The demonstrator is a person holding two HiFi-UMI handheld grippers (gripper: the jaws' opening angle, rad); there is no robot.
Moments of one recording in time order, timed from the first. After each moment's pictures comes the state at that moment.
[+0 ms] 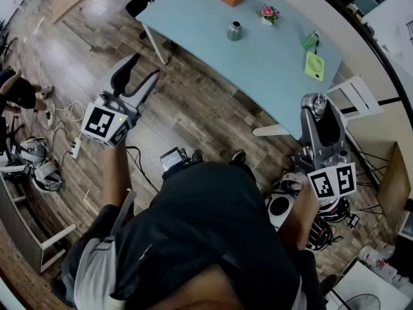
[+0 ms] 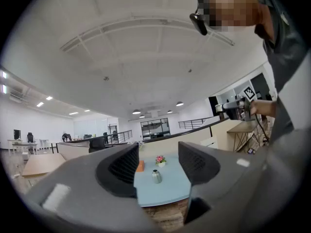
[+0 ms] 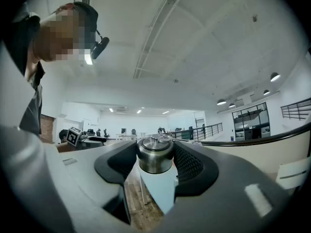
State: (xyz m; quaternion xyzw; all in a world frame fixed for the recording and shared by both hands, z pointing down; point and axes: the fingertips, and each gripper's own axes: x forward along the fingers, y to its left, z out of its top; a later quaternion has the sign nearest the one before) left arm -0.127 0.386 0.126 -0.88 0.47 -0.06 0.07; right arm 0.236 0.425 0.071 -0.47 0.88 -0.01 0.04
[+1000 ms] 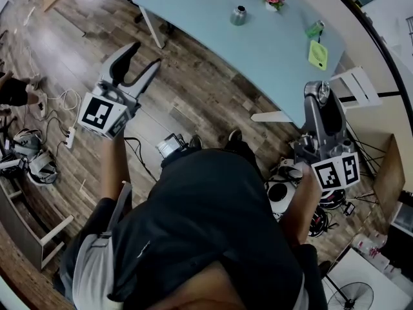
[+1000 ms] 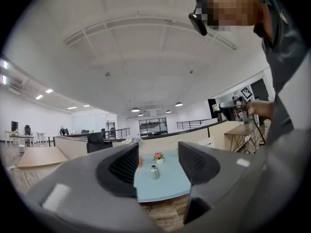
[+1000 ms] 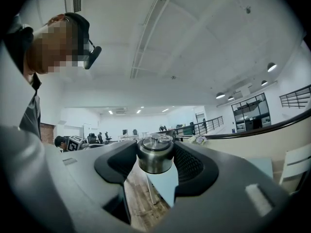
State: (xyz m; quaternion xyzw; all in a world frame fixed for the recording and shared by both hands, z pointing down) left arm -0.150 0.384 0.148 -0.88 0.46 -0.05 0.04; right arm 0.201 0.413 0.077 -0.46 0.88 -0.06 0.05
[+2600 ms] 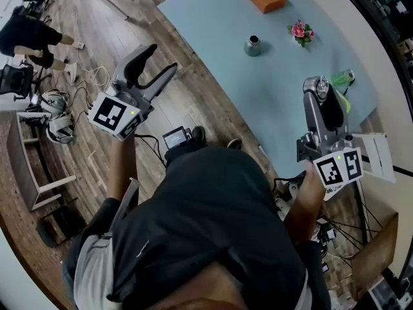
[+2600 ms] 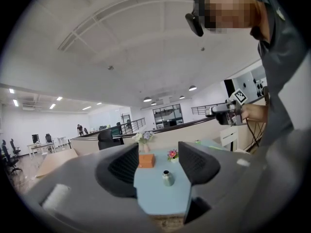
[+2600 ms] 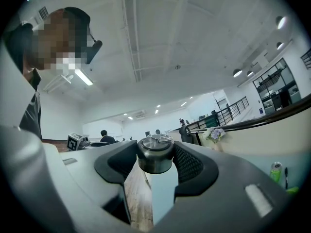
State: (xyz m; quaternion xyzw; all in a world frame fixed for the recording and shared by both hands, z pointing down) left arm -0.039 0.230 0.131 -0.82 0.55 -0.13 0.03; right arm 0.271 0.155 0.119 -0.32 0.94 -0.12 0.08
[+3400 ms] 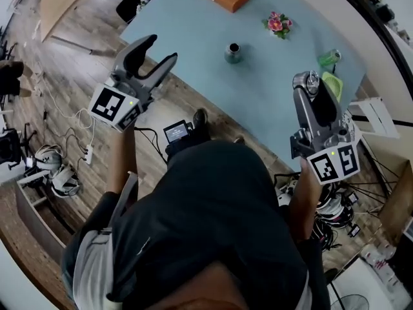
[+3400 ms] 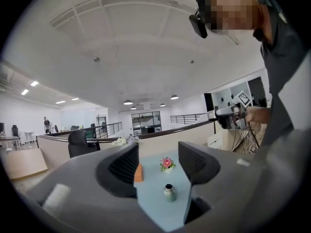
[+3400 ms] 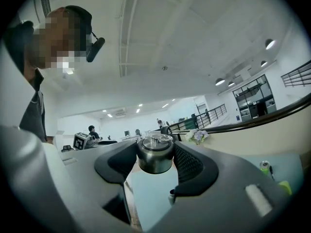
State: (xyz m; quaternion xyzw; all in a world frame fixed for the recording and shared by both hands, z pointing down) left arm -0.068 0.077 0.151 -0.90 0.41 -0.09 0.02; right arm 0.224 0.114 0.125 -0.44 0.89 -0.12 0.06
